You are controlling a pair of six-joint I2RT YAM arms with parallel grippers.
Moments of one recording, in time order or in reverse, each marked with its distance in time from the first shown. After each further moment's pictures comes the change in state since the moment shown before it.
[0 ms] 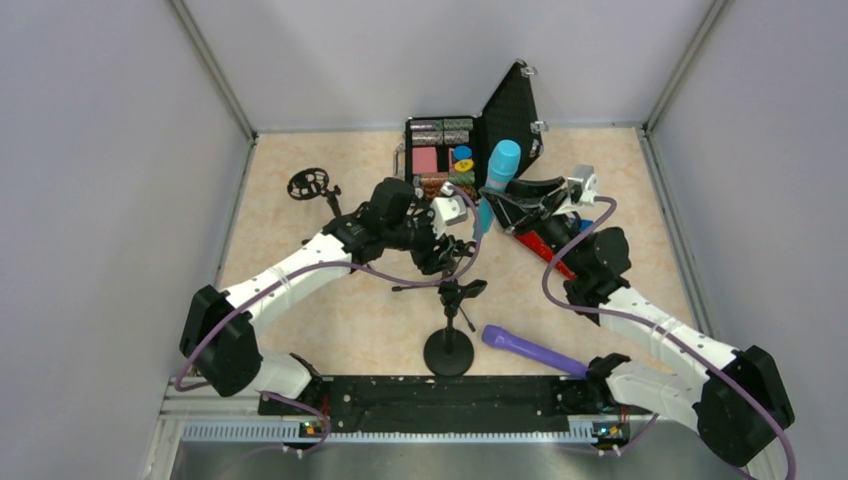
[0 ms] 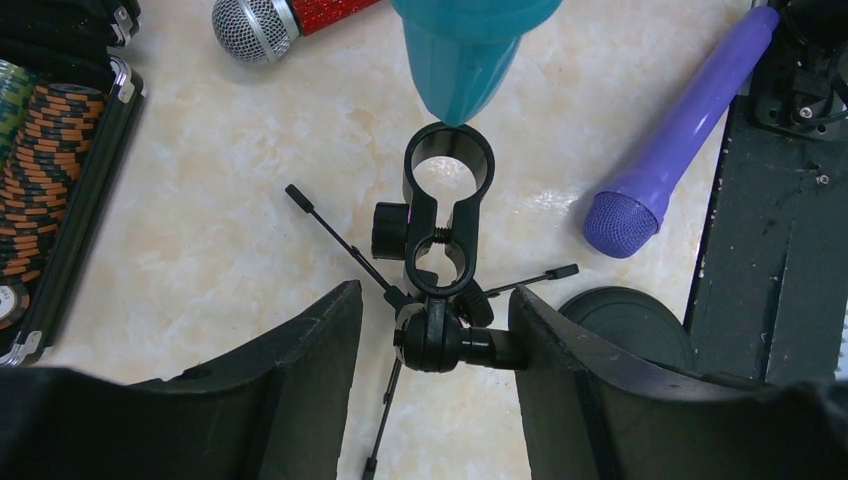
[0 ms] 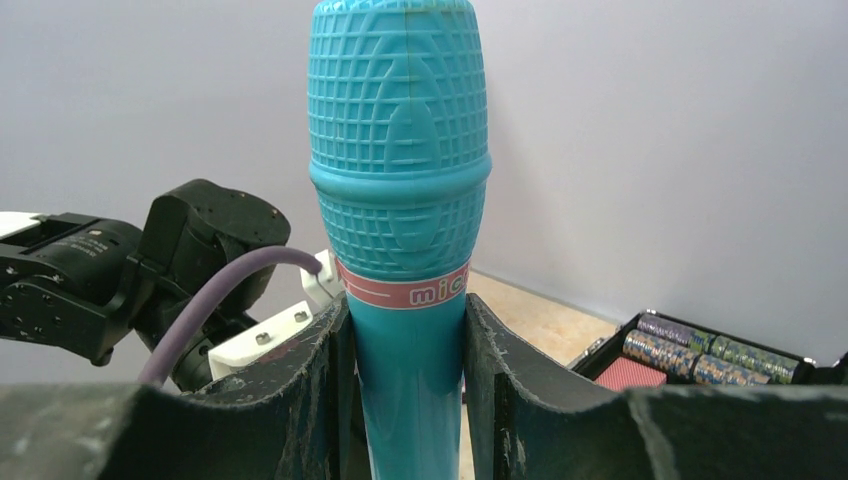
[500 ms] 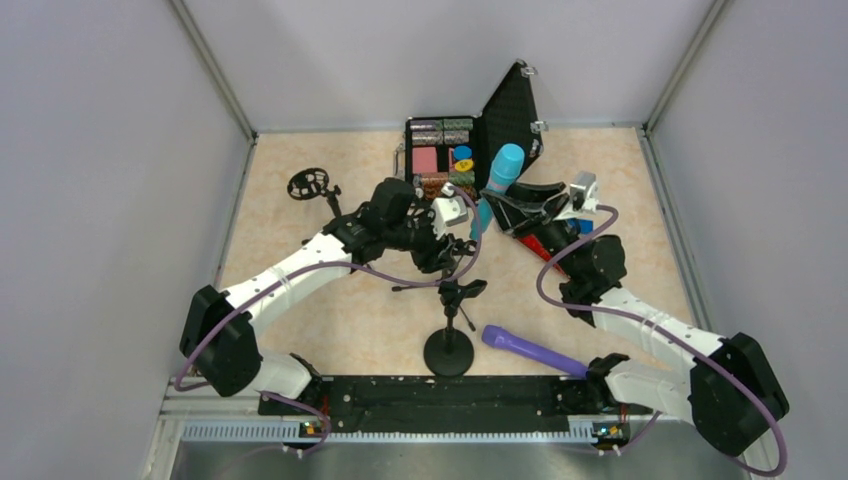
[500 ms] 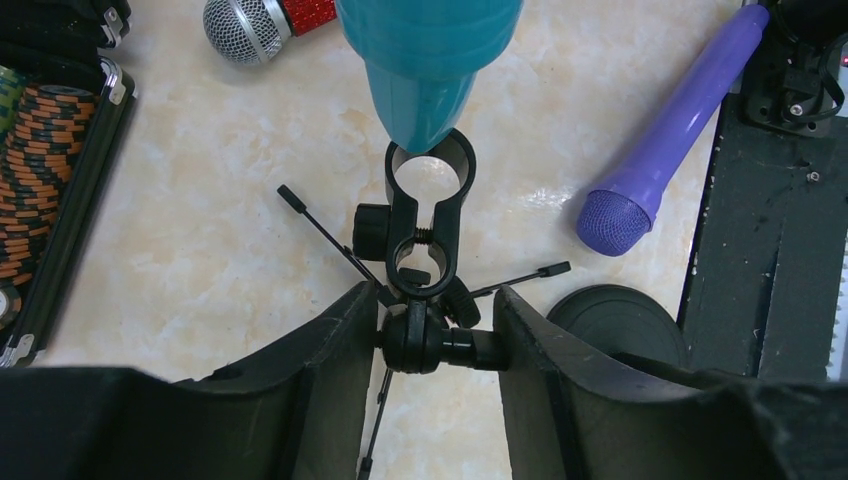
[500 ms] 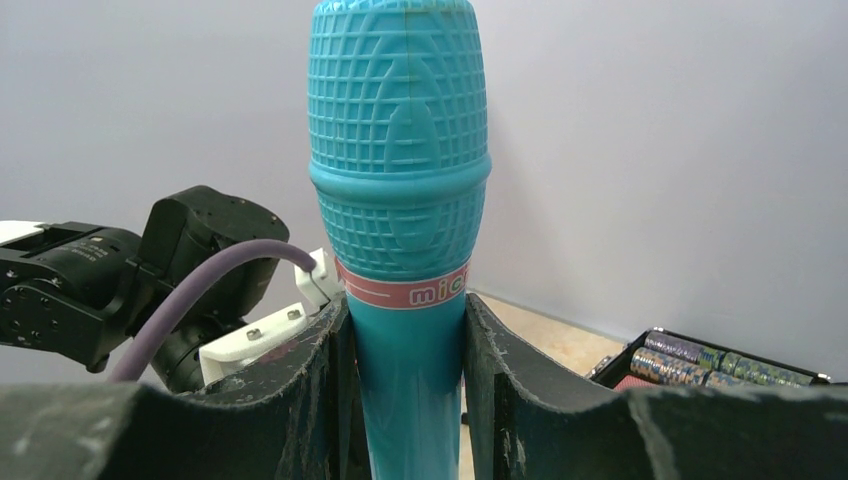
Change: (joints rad) left arm -0.001 0.001 0.005 -0.011 0.003 0.000; right arm 0.000 0.060 -0.053 0.190 0.020 0.035
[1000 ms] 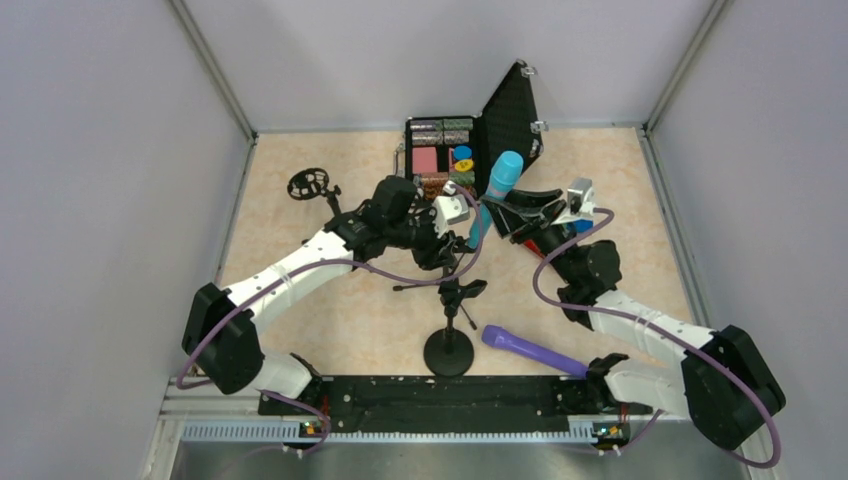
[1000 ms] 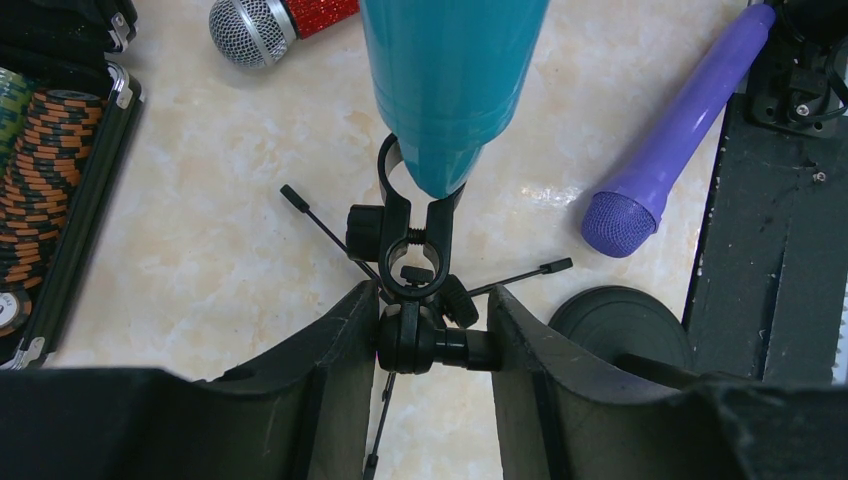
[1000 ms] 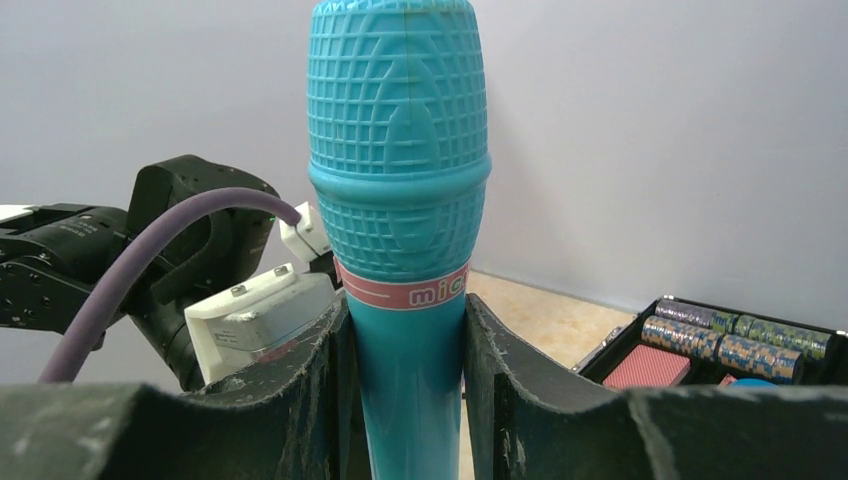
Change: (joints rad) left arm 0.000 0.016 0.024 -0.014 0.001 0.008; right arm 0.000 0.027 -0.066 0.066 0.019 0.048
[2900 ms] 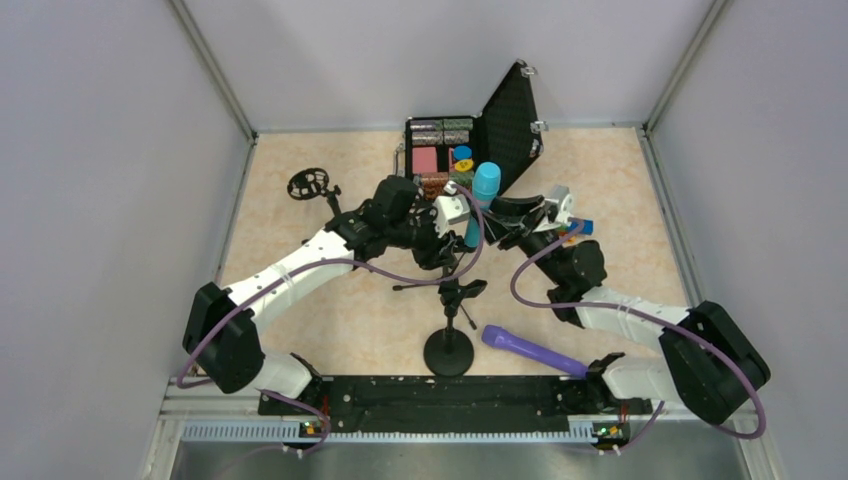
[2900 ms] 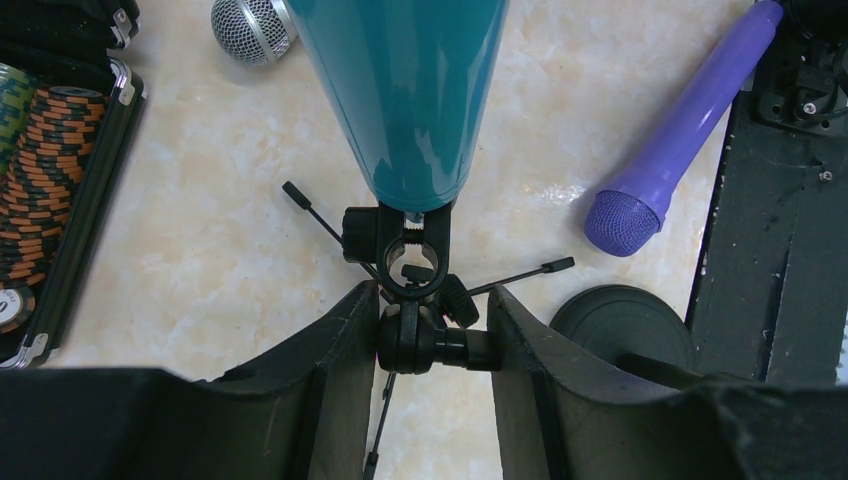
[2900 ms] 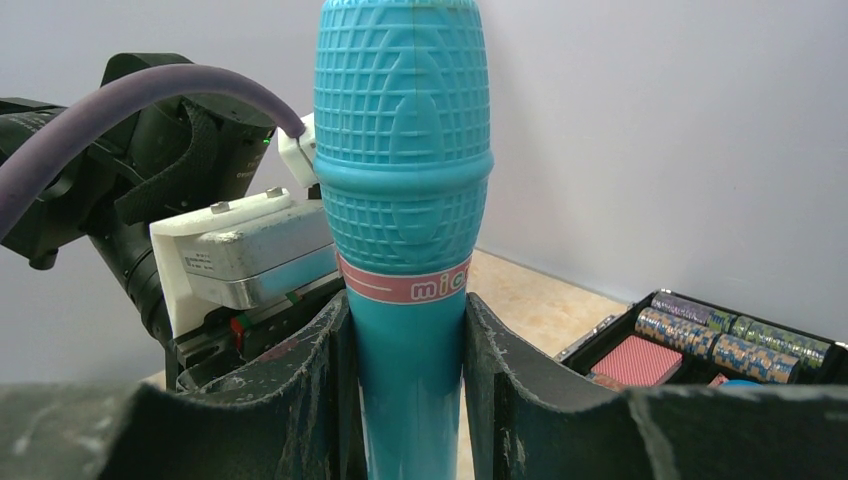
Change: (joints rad) left arm -0.005 0.004 0.007 -0.009 -0.011 0.004; right arm 0.040 0.135 -0.020 0.104 -0.050 -0.125
